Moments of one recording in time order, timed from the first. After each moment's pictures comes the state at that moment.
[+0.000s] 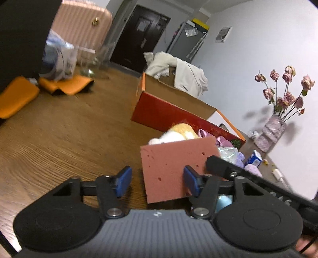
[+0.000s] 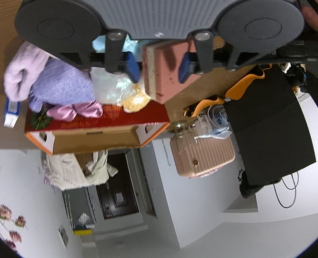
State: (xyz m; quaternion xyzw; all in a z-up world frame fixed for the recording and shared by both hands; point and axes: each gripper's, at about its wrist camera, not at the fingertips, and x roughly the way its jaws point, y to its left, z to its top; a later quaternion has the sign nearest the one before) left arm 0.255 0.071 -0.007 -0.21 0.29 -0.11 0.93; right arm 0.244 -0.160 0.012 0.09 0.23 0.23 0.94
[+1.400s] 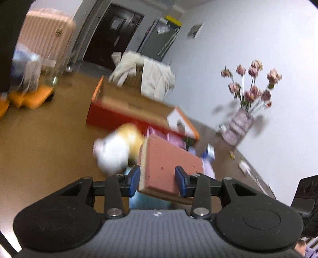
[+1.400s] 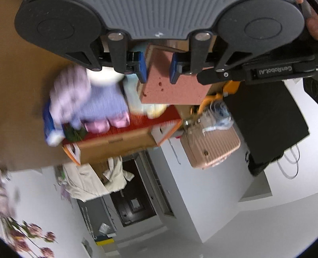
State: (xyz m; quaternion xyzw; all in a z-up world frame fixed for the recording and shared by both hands) left arm 0.236 0.027 0.059 -0.19 0.26 -0.18 0.93; right arm 0.206 -0.227 0.040 0.16 0.24 0.21 0.93
